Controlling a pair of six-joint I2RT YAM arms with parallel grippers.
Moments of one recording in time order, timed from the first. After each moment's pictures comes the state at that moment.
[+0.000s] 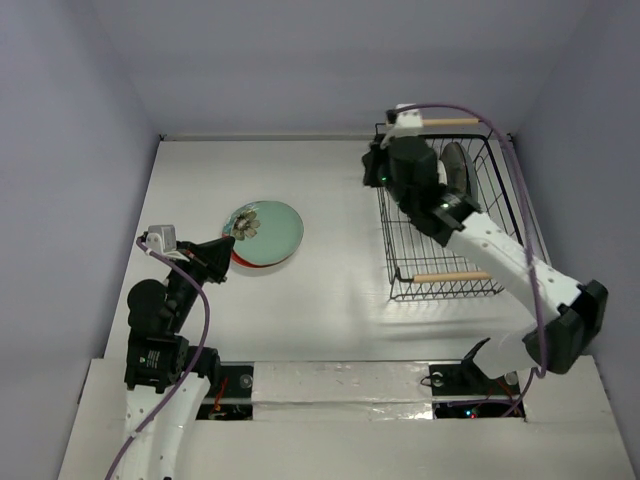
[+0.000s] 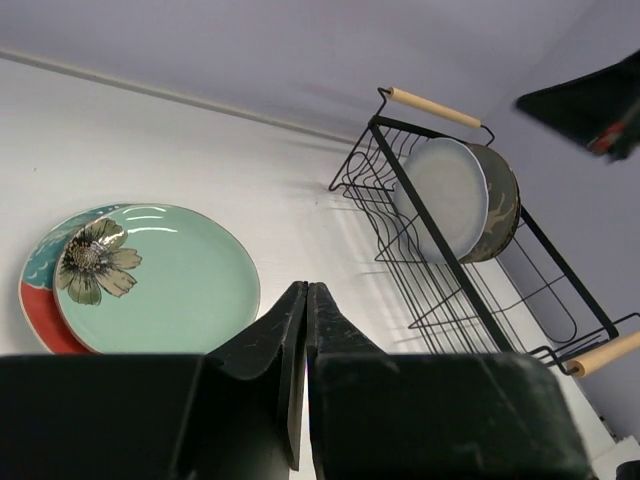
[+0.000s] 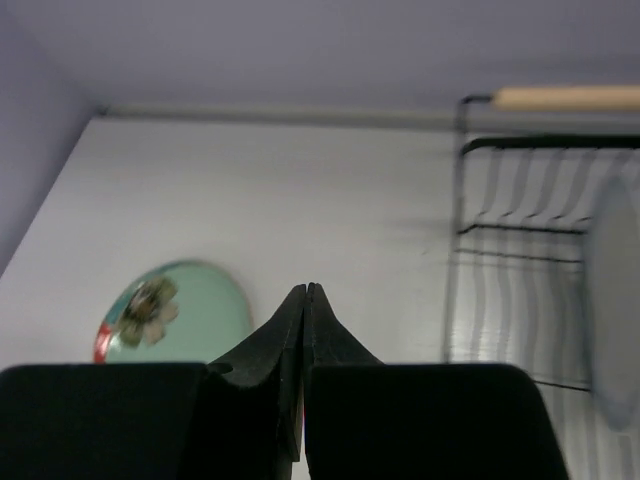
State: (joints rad) left arm -0.12 0.26 0.56 -0.25 0.24 -0.54; right arm 0.72 1.45 1.43 -0.22 0.40 0.32
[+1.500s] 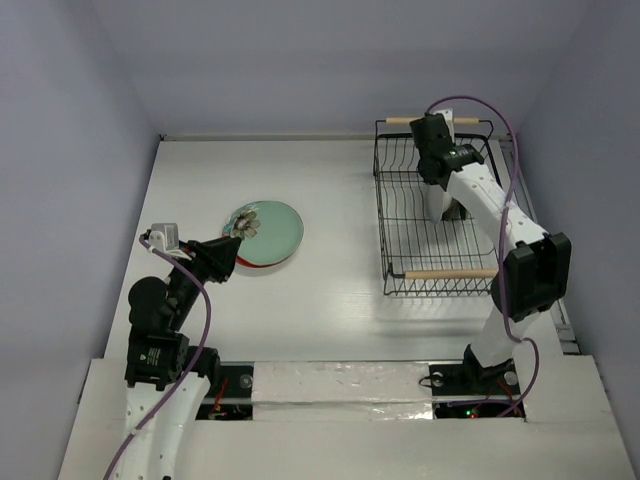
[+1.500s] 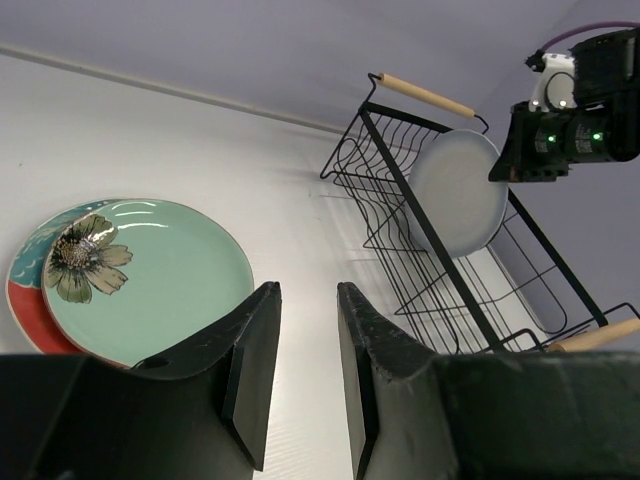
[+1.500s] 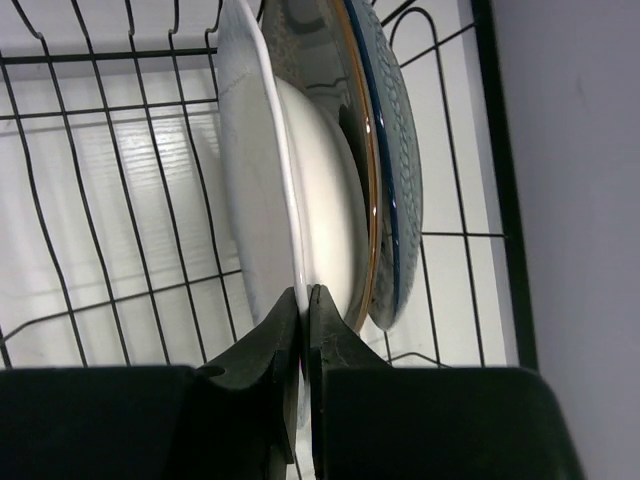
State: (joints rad) left arm -0.12 0.28 0.56 -0.24 0.26 -0.54; right arm 0.33 1.75 1.66 -0.75 0.66 0.12
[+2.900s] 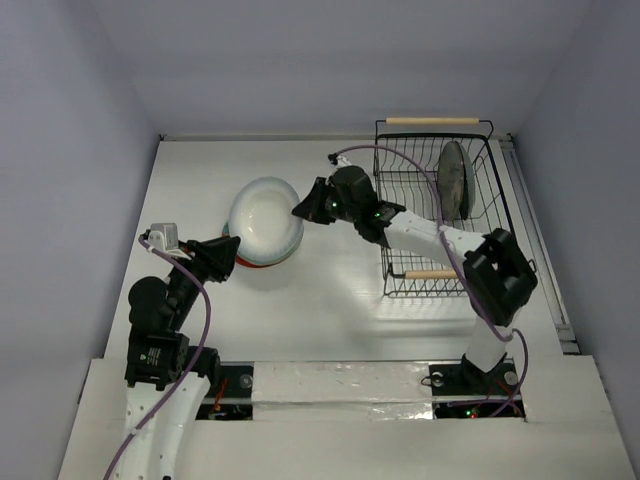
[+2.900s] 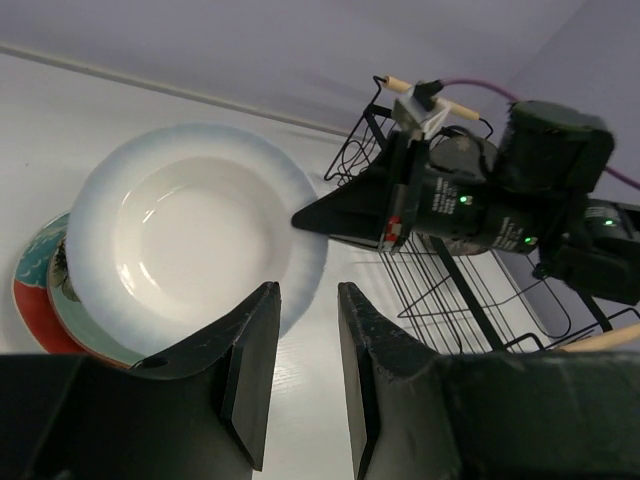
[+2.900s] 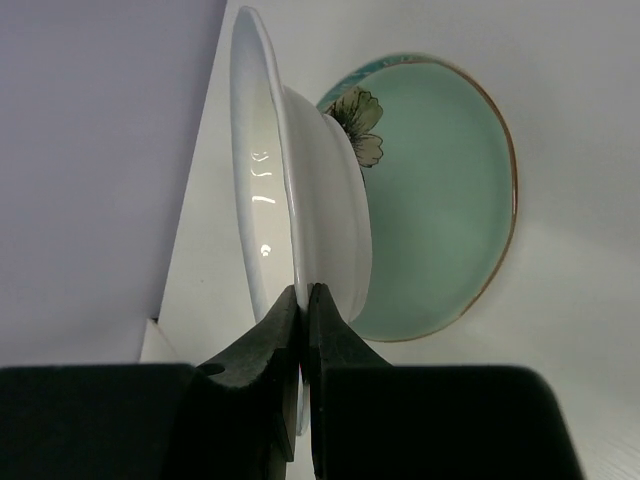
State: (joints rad) left arm -0.12 0.28 0.56 -0.24 0.25 -0.54; right arm 0.74 1.79 1.33 0.10 -0.16 0.80
